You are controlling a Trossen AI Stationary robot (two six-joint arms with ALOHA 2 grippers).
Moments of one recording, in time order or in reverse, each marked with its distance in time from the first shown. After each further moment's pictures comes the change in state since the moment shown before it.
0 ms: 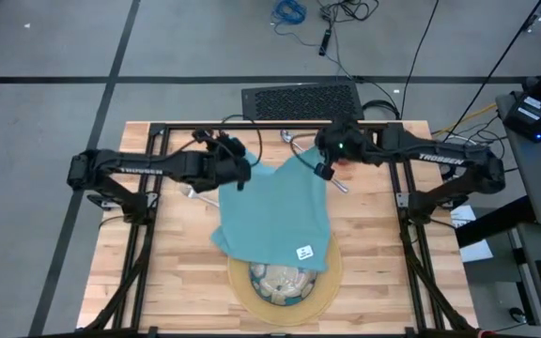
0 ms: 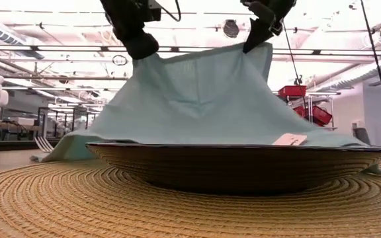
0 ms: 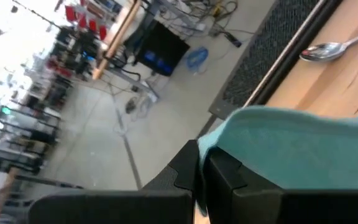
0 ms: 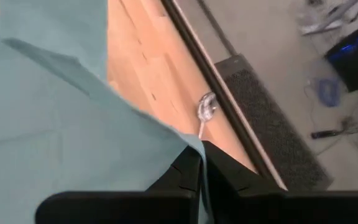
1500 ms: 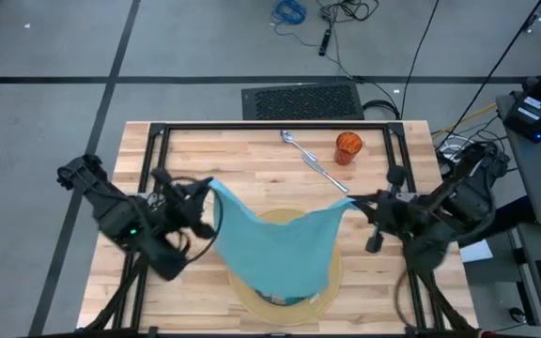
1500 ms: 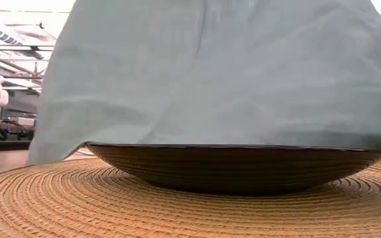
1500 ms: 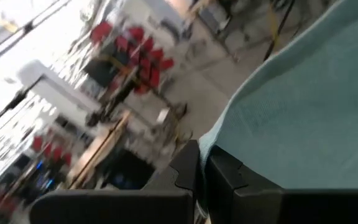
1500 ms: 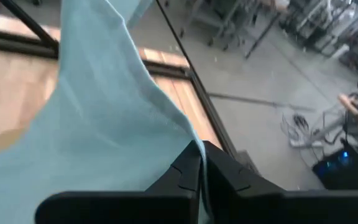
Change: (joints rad) left arm -0.744 0.000 0.479 -0.659 -0.305 -0.380; right arm 0.991 0.027 0.402 -0.520 0.703 0.471
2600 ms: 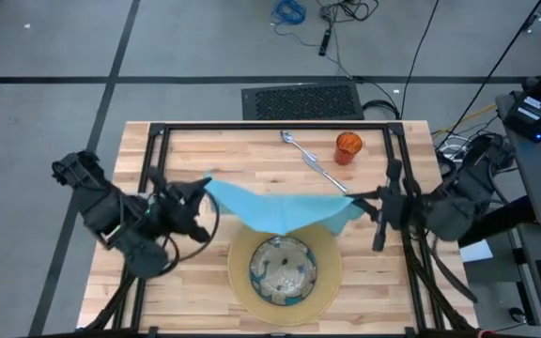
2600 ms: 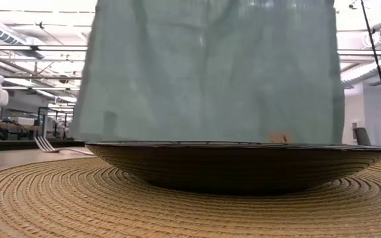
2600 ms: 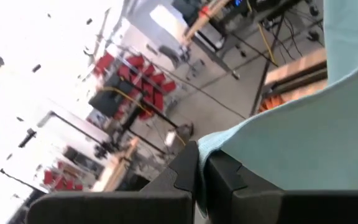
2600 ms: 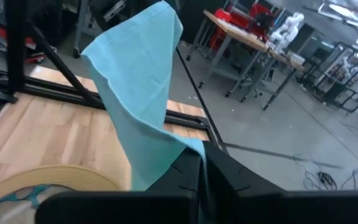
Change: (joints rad) left arm -0.074 -0.049 0.016 0.377 -0.058 0.543; right arm -0.007 -0.181 -0.223 0.594 -0.057 -0.514
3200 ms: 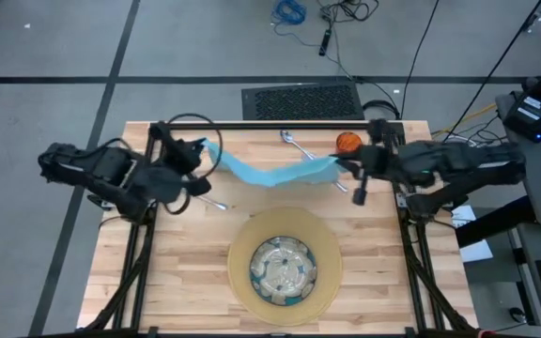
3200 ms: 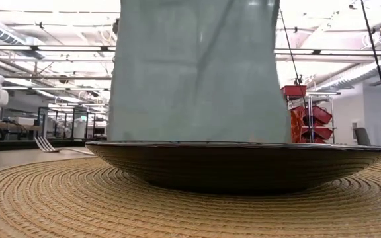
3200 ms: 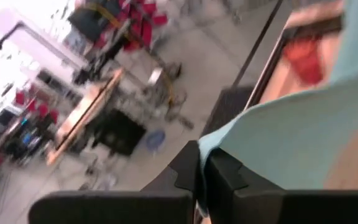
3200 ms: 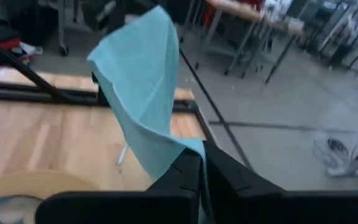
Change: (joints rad) left arm 0.399 -0.190 -0.137 -0.060 0.325 -0.108; right arm -0.500 -0.095 -0.075 0.078 -0.438 -0.068
